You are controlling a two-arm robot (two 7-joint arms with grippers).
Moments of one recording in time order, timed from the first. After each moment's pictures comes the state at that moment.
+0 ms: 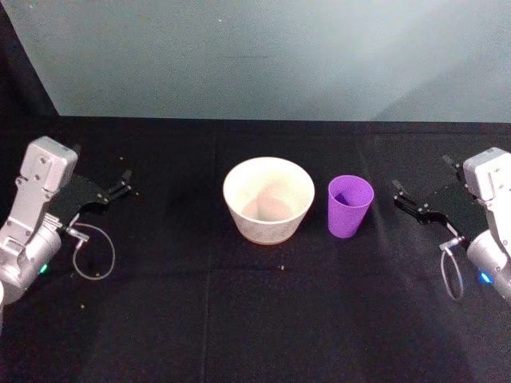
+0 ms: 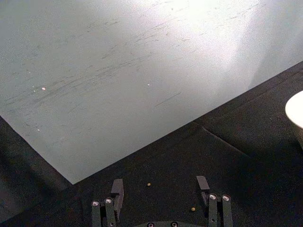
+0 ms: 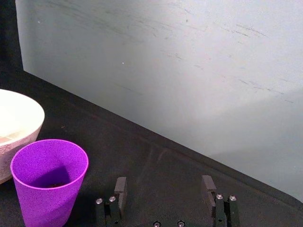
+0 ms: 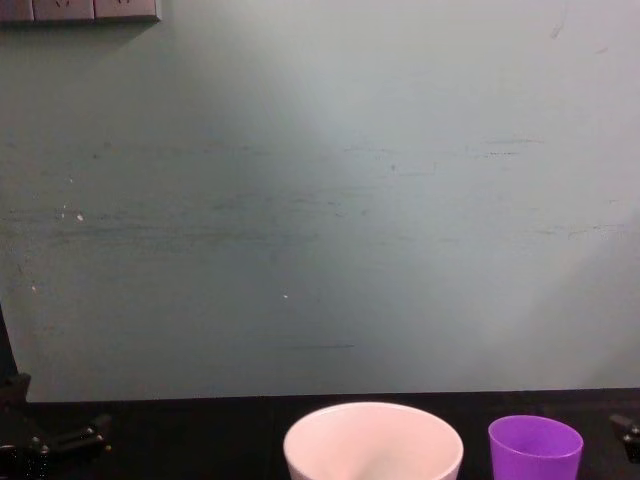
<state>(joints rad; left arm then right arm) -0.20 0.60 0.45 -1.41 -0.25 -0.12 0.03 0.20 0.60 -0.45 -1.41 0.25 -0.12 -0.03</state>
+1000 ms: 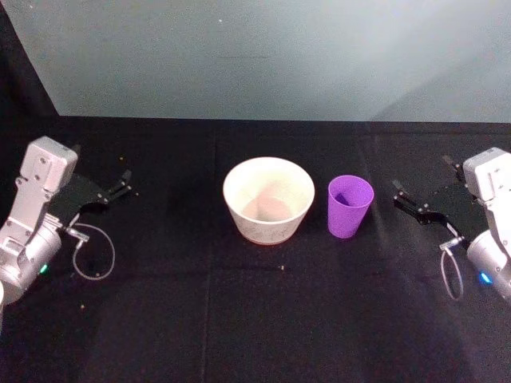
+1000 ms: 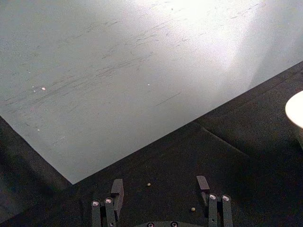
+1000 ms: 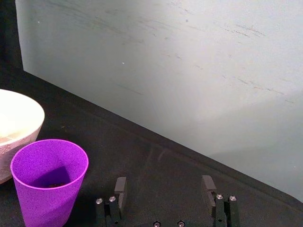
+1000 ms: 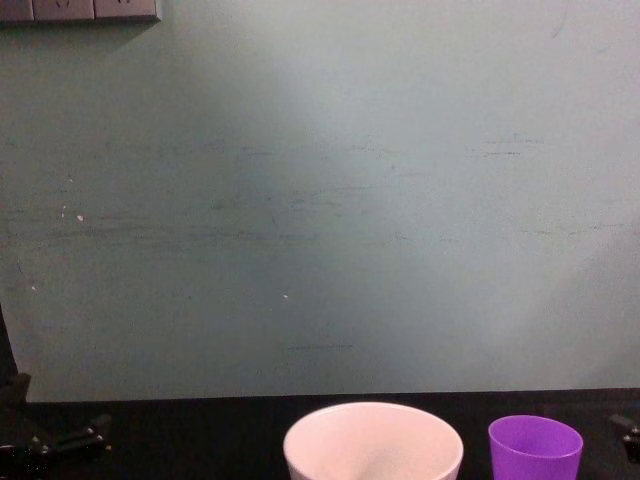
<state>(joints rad) -0.20 0.60 0.45 -1.41 -0.25 -0.12 0.03 0.20 0.60 -0.45 -1.41 0.25 -0.12 -0.03</state>
